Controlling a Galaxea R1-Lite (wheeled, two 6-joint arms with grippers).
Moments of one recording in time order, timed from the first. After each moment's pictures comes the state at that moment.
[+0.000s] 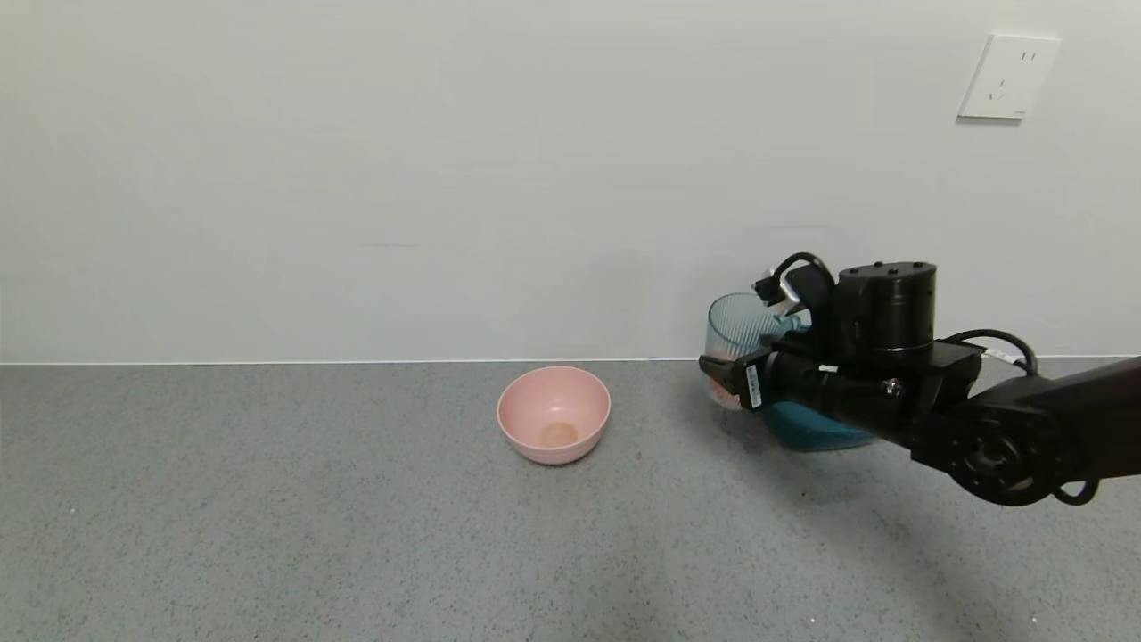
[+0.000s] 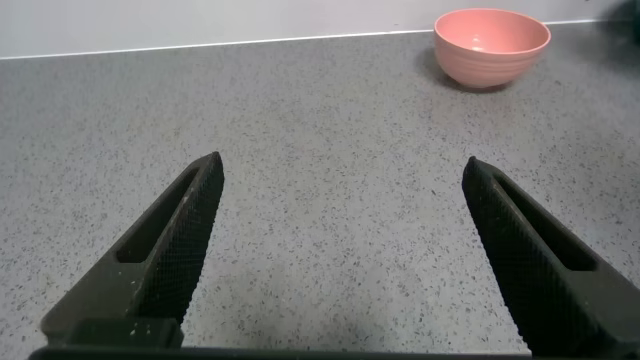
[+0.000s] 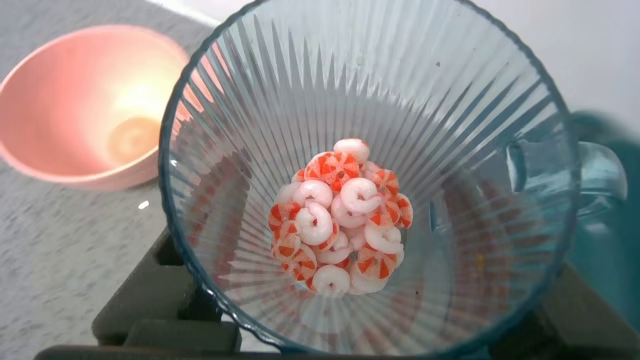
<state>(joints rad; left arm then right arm) 0.00 0.00 0.00 0.01 -0.01 0.04 0.42 1.92 -1.07 -0.57 -0.06 -0.09</state>
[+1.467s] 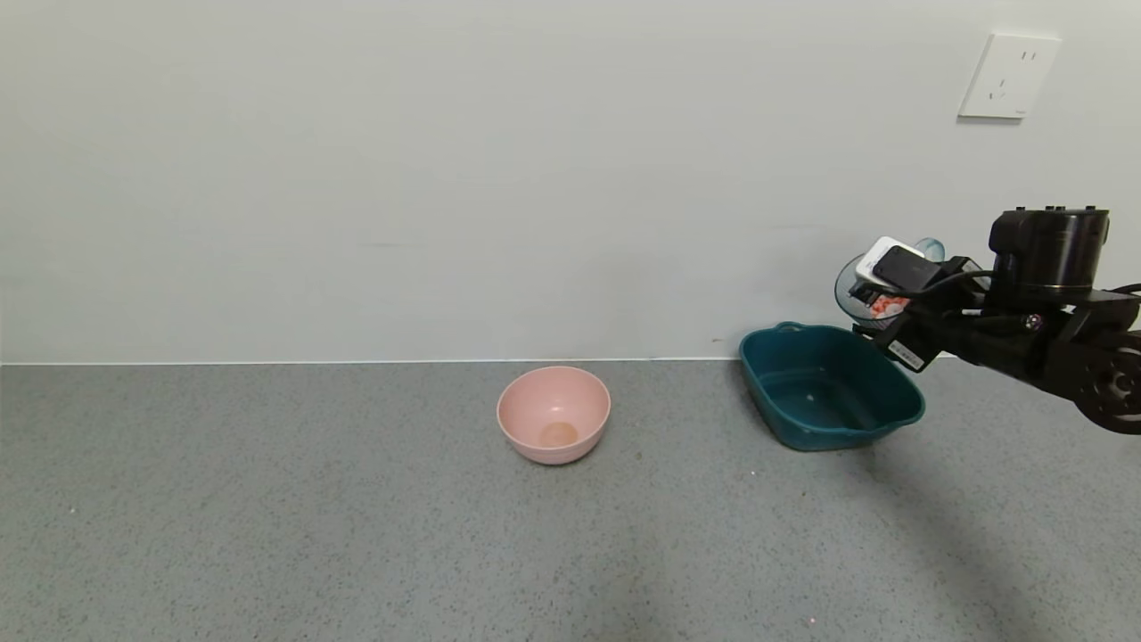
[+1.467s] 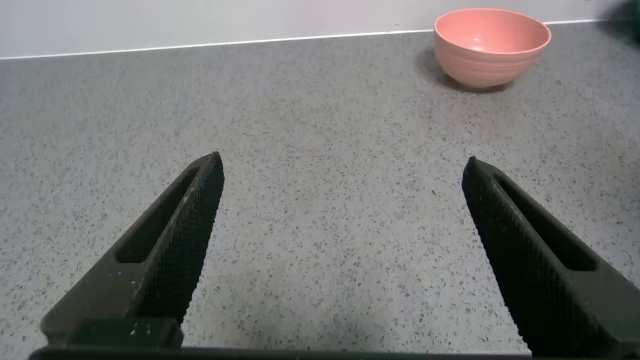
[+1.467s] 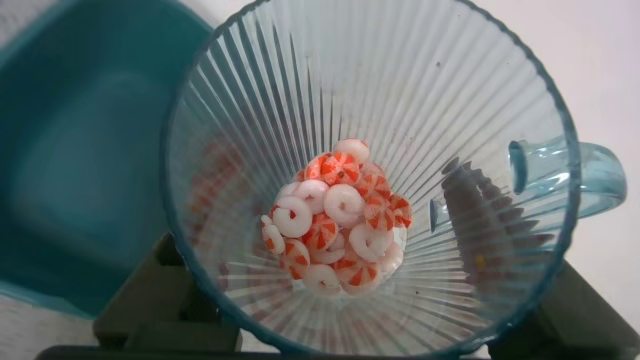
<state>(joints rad) 0.00 0.00 0.00 0.01 -0.01 0.04 0.11 1.85 -1.11 -0.50 -0.13 -0.91</state>
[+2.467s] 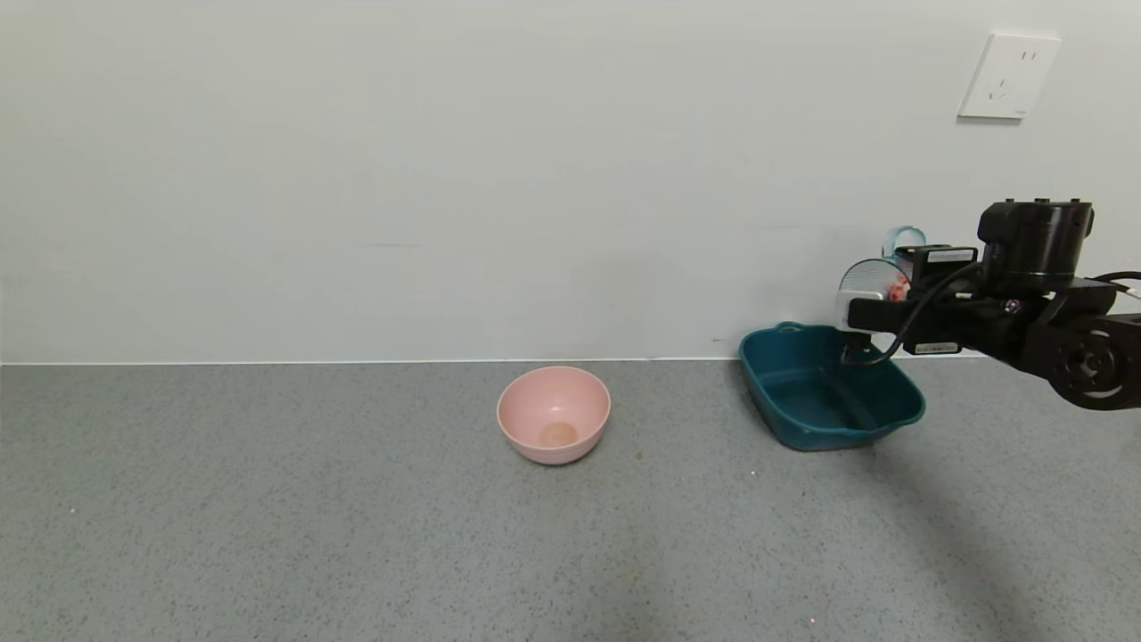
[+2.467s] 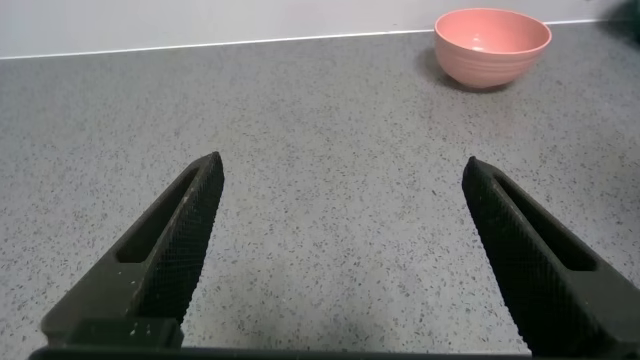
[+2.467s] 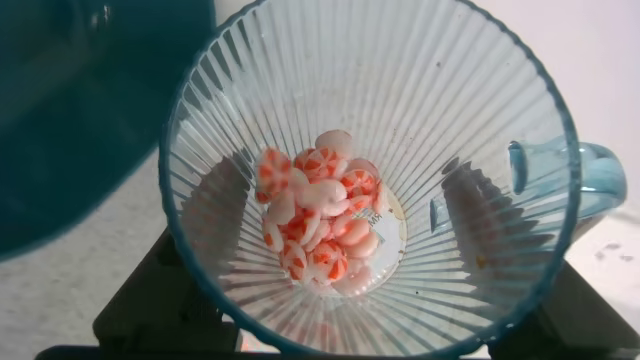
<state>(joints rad) 0.00 0.00 0.00 0.01 -0.01 0.04 0.08 1.92 -1.20 -0.50 -0.19 -1.62</state>
